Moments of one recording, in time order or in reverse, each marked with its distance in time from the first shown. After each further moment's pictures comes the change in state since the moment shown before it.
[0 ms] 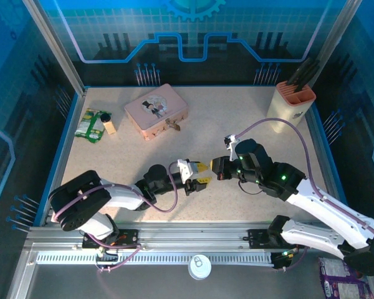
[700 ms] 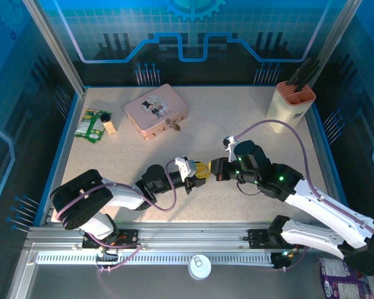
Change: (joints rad) left arm 0.006 0.014 0.000 0.079 0.002 -0.040; right arm 0.003 0.001 -0.035 0.039 -0.020 0.027
